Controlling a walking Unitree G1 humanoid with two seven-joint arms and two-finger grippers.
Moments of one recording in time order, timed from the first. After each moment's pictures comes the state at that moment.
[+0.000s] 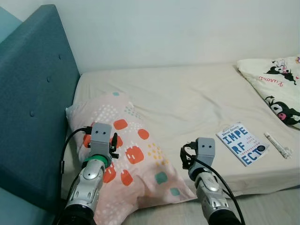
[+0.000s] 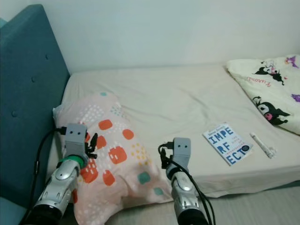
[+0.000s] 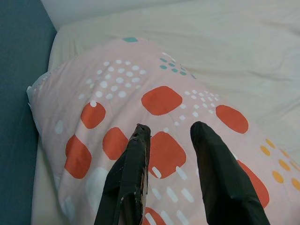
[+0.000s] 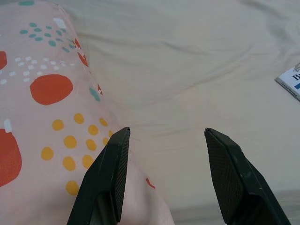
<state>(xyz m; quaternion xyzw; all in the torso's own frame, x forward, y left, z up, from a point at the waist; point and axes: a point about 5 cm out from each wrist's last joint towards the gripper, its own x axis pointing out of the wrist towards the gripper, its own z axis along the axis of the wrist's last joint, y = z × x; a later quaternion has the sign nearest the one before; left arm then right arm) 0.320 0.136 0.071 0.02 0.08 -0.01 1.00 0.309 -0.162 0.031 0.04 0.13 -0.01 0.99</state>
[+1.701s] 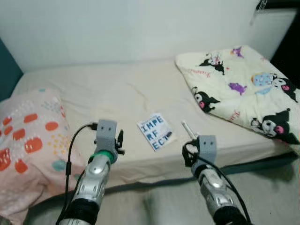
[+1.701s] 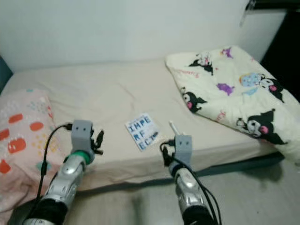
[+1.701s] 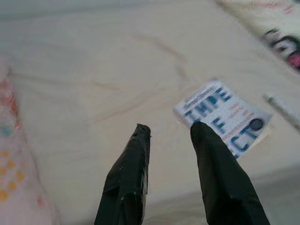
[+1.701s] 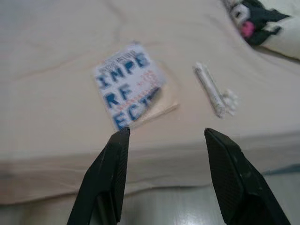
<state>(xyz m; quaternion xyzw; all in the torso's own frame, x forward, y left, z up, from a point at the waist) 0.328 0.143 0.079 0.02 0.07 -0.01 1.00 0.315 -0.143 0.036 0.04 0.13 0.04 0.99</state>
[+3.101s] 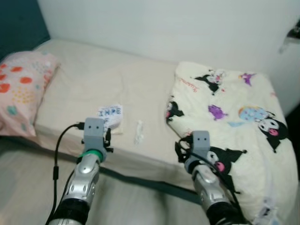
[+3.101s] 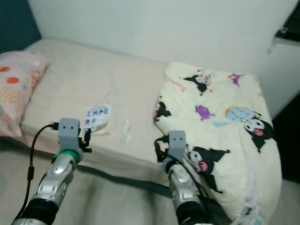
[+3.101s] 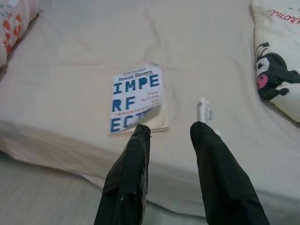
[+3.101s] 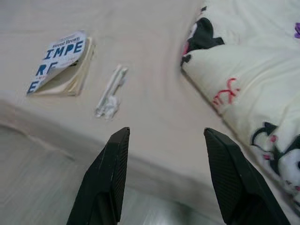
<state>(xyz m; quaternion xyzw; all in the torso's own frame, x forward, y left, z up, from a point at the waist) 0.328 0.150 0.080 0.01 0.07 0.02 1.00 0.322 -0.140 0.044 0.04 0.12 0.06 0.99</state>
